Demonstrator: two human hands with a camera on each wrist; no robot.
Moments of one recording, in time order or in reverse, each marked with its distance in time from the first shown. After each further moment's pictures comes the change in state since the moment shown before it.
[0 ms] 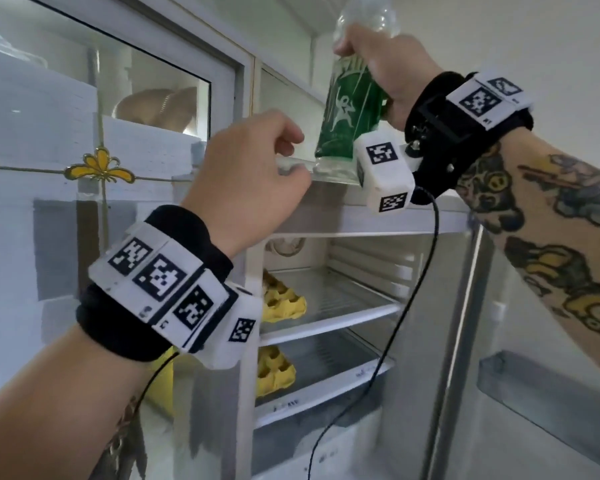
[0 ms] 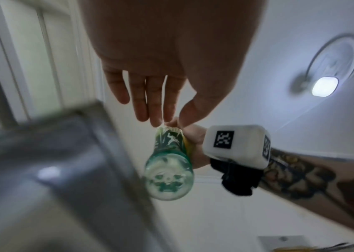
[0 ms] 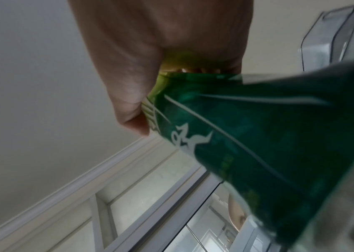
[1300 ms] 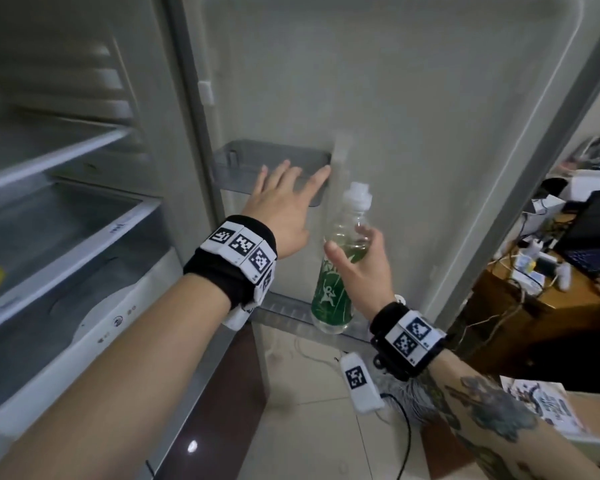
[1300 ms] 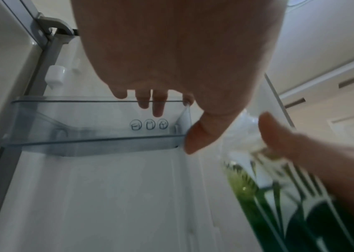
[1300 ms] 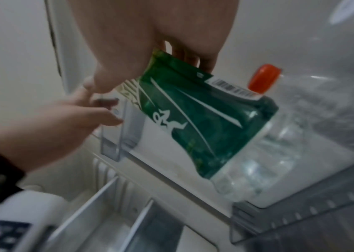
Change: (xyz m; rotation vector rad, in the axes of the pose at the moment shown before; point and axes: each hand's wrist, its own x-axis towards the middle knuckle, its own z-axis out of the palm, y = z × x) left_hand -0.207 0.191 0.354 -0.098 -0.933 0.466; right_hand -0.414 0.324 -0.239 -0.383 0.654 0.649
